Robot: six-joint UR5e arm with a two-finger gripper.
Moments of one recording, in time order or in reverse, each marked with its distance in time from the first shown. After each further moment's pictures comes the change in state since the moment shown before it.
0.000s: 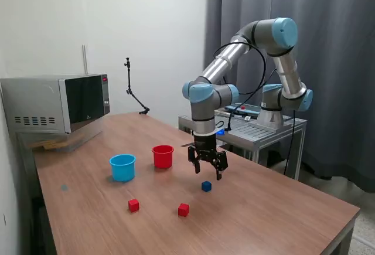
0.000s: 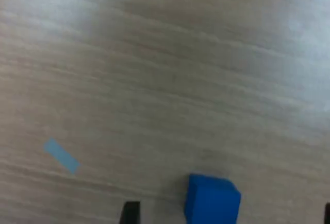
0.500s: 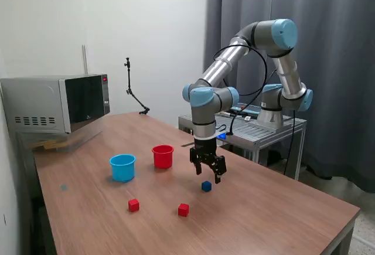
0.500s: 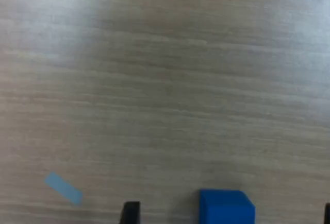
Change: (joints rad) arm 0.006 0.015 0.001 -0.001 -0.028 0.142
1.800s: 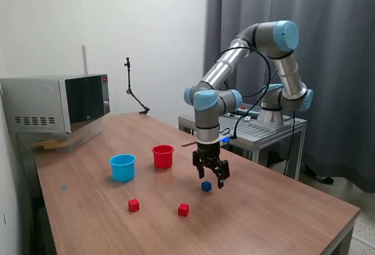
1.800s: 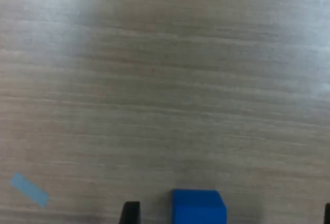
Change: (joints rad) arm 0.027 0.026 -0.024 -0.002 -0.005 0.039
